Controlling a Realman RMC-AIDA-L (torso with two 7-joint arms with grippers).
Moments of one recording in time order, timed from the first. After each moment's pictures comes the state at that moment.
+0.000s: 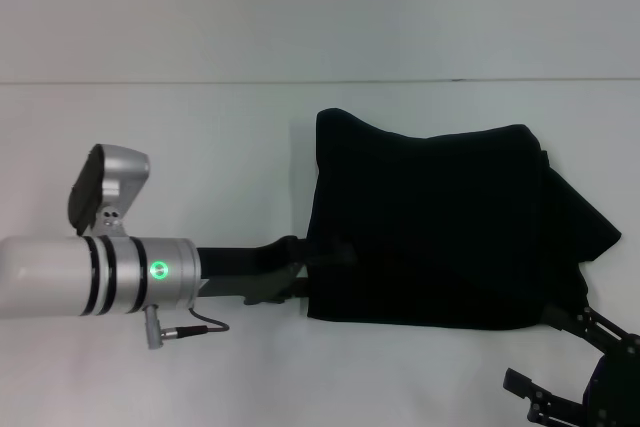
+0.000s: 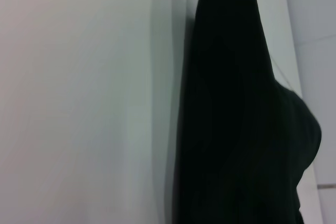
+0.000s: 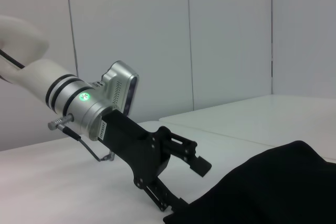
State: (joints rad) left arm -0.73 -2.16 0.56 0.38 2.27 1.18 -2.40; right arm 0.21 2.09 -0.52 -0.34 -1.88 -1.63 0.66
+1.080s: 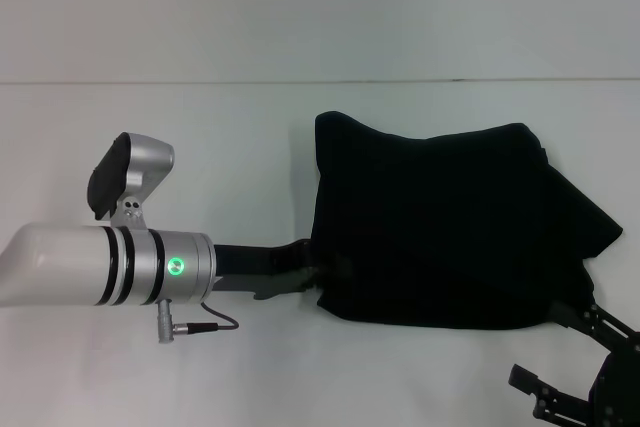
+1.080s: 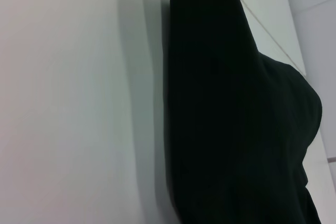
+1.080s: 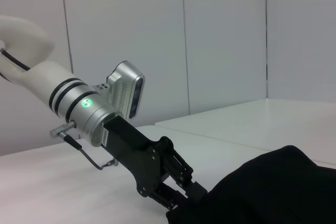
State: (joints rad) left arm -0.76 -2.16 0.62 0.37 2.26 1.16 -2.36; right arm 0.21 2.09 -0.51 -0.34 -1.87 -1.64 0.67
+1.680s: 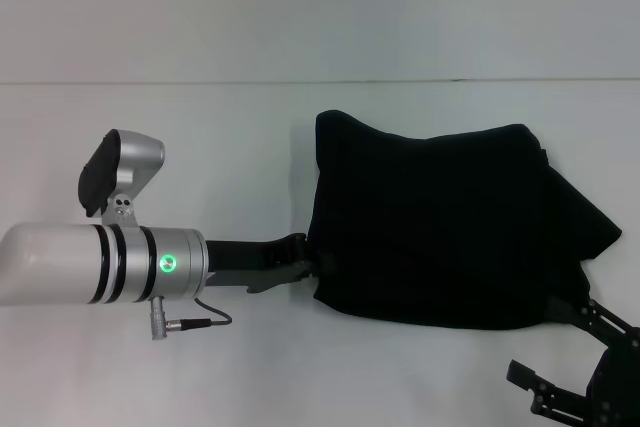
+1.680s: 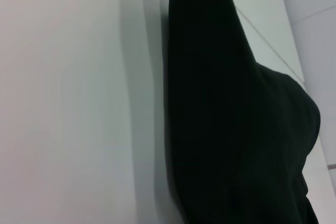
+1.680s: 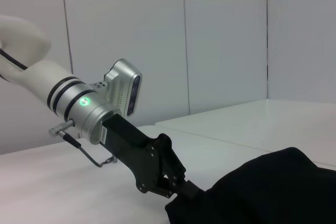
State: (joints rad) left arm -0.75 -2.16 0.61 0.39 2.25 1.16 -2.33; right arm 0.22 2.09 -0.51 -0.34 -1.88 -1.64 0.67
